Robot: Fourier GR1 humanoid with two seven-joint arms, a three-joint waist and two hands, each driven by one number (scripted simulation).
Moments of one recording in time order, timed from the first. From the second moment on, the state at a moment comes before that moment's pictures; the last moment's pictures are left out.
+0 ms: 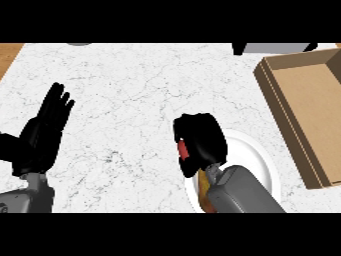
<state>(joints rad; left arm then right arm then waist) -0.12 0.10 0.08 -1.67 0.11 0.08 0.24 -0.43 -0.01 0.52 -1.45 1.06 0.15 0.50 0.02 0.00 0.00</state>
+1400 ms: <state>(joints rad) -0.08 0.09 0.08 -1.68 0.10 0.08 0.23 -0.71 -0.15 0.21 -1.73 1.08 0.14 0.91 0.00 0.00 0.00</state>
